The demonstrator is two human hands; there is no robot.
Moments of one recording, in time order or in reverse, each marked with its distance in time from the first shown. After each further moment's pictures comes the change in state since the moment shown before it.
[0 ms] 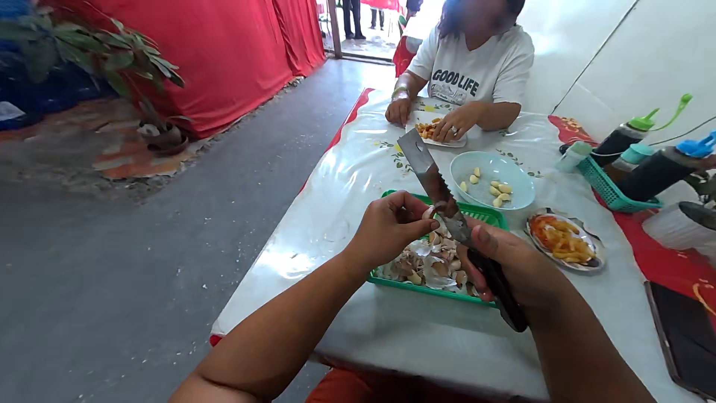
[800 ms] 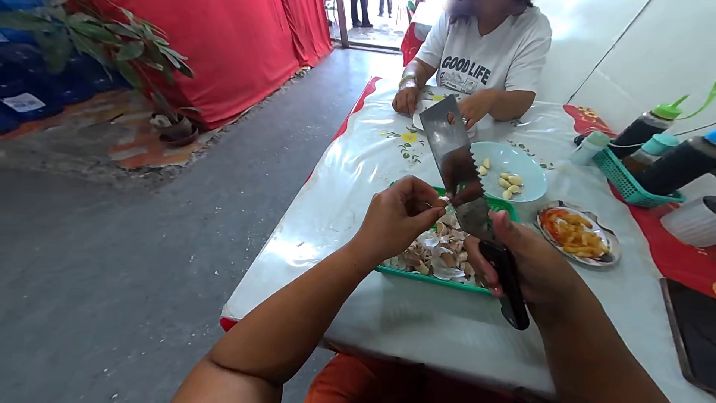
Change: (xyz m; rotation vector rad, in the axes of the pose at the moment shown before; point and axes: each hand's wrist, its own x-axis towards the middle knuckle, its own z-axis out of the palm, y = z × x) left_hand -0.002 0.003 0.002 0.085 0.004 0.159; right_hand 0.000 0.007 -0.004 0.181 -0.071 -0.061
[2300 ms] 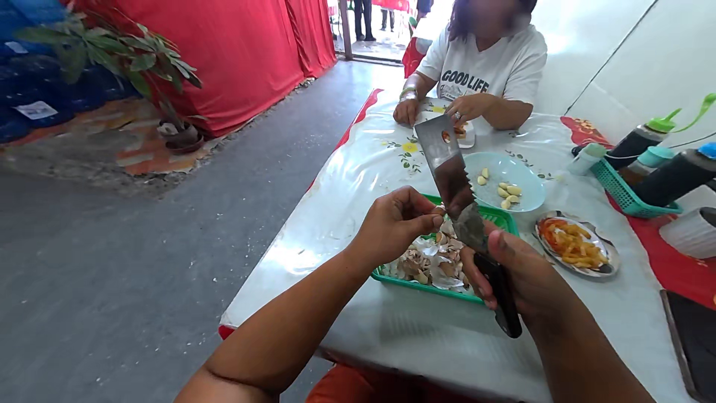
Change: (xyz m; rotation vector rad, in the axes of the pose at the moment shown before) left_hand 0.003 0.004 -0.005 -0.185 -0.040 -0.114; right_hand 0.001 0.005 0.000 0.016 -0.059 -0.094
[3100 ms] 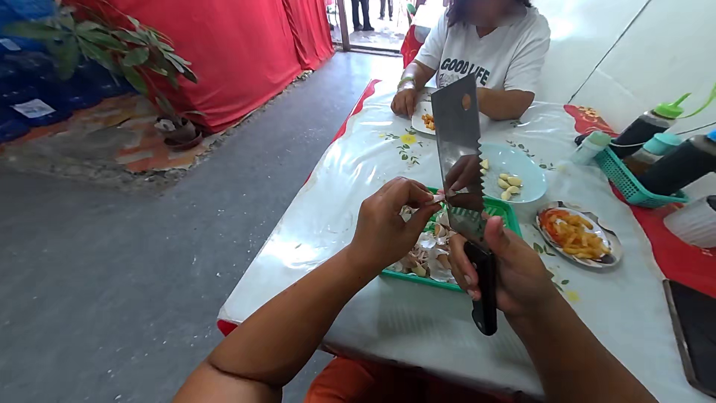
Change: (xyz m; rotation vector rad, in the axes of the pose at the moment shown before) left_hand 0.001 -0.014 0.008 0.451 0.203 0.602; right_hand 0.008 0.018 0.014 0.224 0.051 -0.142
